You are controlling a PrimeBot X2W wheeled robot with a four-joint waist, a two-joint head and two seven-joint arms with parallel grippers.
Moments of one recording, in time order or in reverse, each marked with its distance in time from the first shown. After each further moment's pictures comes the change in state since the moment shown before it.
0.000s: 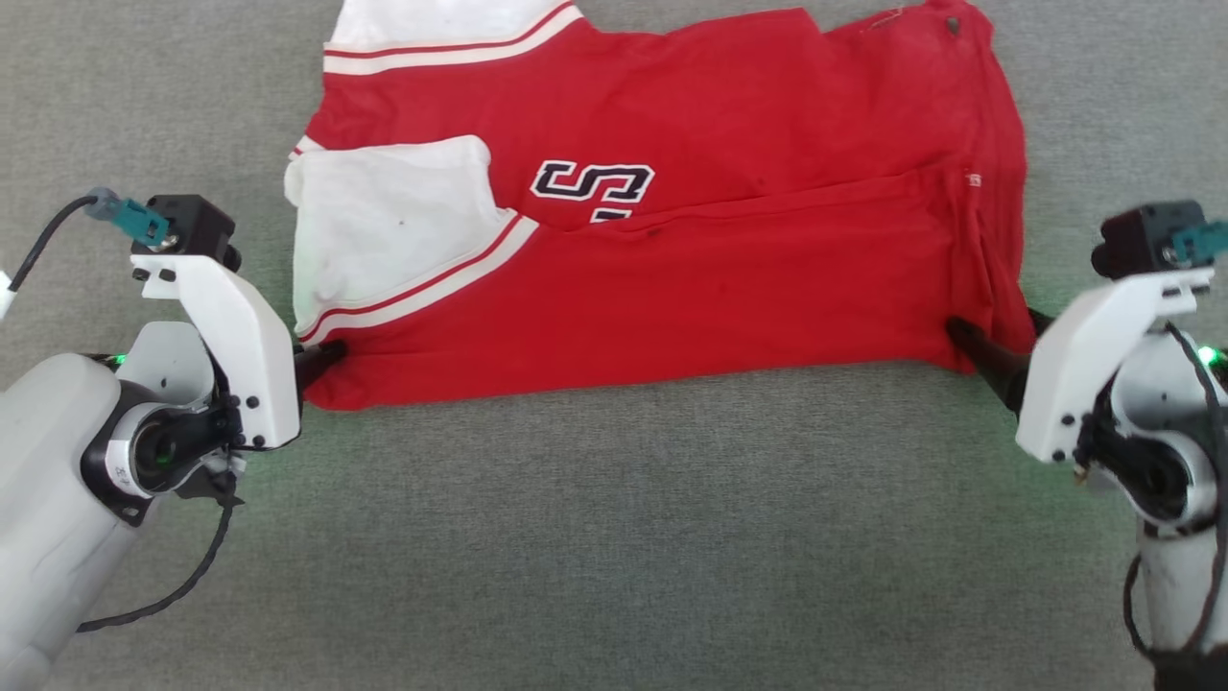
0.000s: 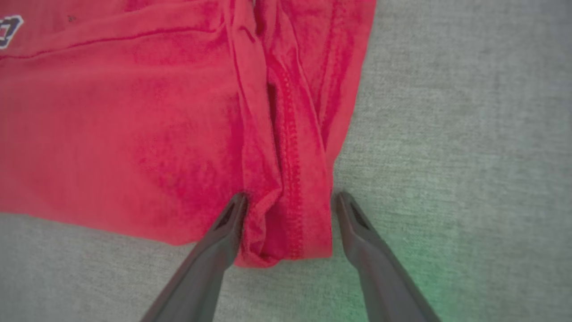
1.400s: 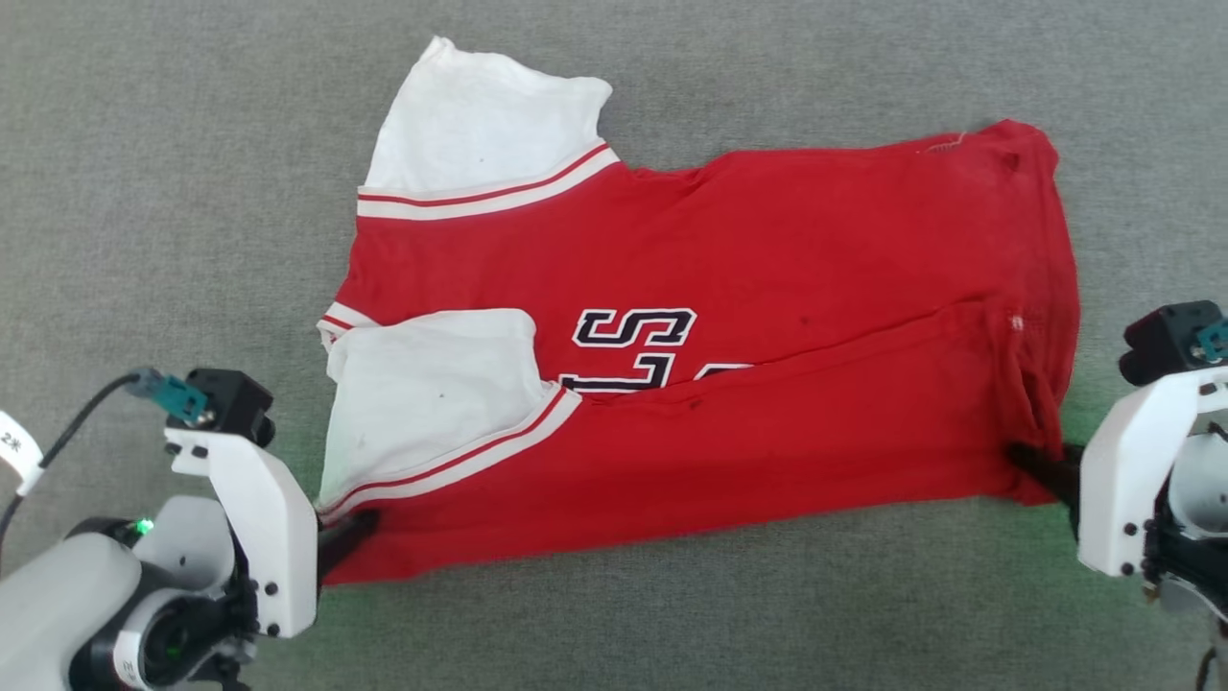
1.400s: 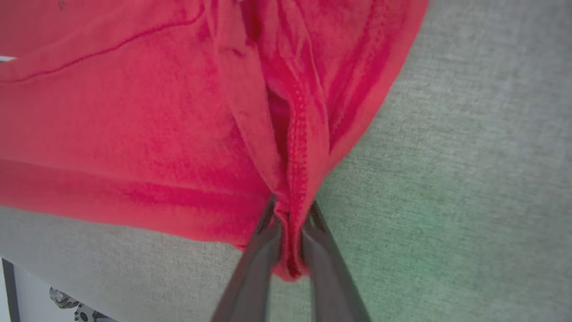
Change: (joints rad) left arm 0.291 0.184 -0.008 -0.418 -0.039 0.198 -0.061; right arm 0.188 -0.100 -0.033 -0.184 0.123 0.000 0.260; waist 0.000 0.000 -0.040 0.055
